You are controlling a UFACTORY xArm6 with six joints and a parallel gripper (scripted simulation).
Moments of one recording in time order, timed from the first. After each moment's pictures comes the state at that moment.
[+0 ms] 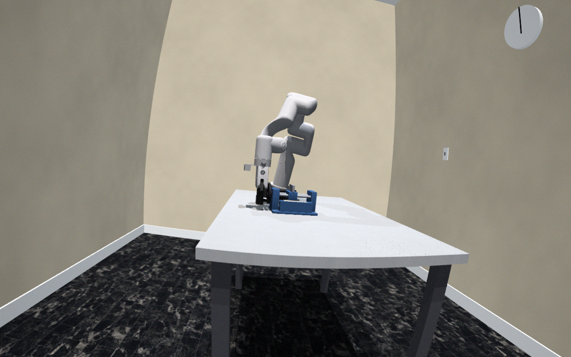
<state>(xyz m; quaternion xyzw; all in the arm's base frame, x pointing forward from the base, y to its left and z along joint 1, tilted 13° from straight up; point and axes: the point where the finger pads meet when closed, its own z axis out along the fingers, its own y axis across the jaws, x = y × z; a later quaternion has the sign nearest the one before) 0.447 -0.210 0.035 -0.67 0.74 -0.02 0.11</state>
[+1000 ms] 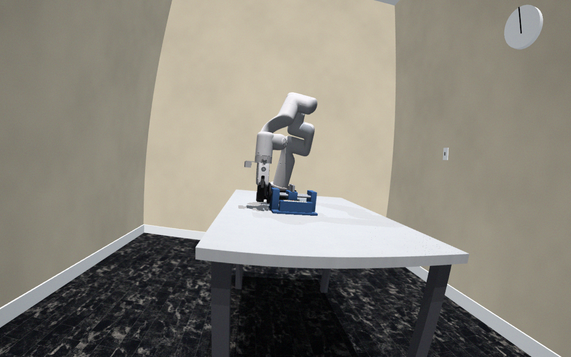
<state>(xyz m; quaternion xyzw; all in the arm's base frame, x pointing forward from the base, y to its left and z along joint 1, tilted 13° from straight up) 0.463 -0.214 0.053 -0.67 0.74 -0.02 0.11</state>
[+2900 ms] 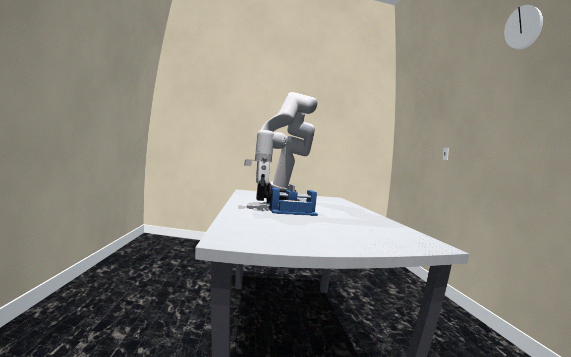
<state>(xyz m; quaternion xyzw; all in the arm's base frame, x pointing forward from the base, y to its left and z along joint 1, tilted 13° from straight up) 0.465 -0.215 0.060 -0.67 0.74 -0.02 0.11</state>
